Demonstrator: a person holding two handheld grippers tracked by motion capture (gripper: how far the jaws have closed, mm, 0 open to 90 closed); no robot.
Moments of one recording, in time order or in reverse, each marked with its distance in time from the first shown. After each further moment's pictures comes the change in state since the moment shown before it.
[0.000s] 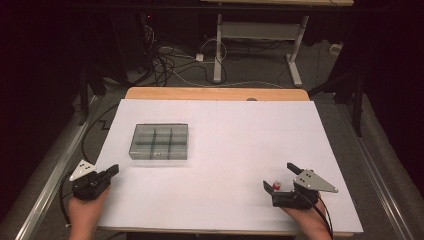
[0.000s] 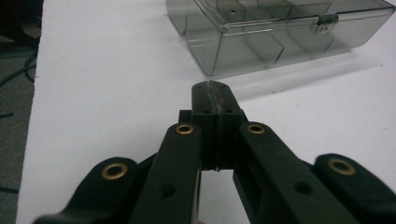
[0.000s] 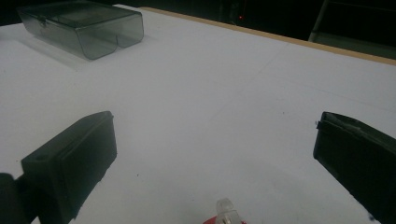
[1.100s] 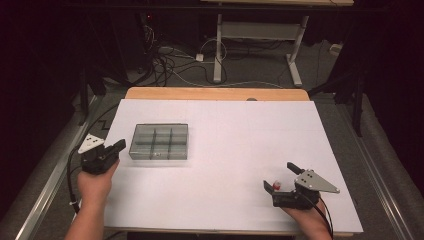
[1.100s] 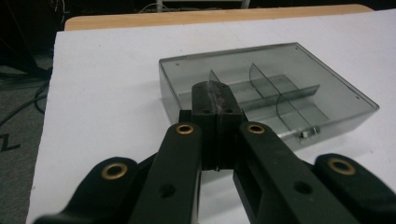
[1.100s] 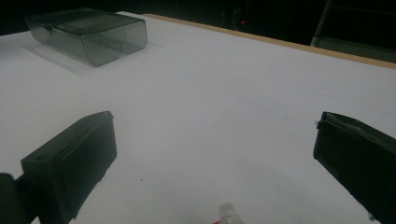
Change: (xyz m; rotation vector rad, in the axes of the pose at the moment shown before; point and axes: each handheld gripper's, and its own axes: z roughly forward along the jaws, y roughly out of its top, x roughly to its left) left arm -0.012 0.072 0.020 -0.074 0.023 0.001; right arm 0.000 0.001 -0.002 -0.019 0.012 0.009
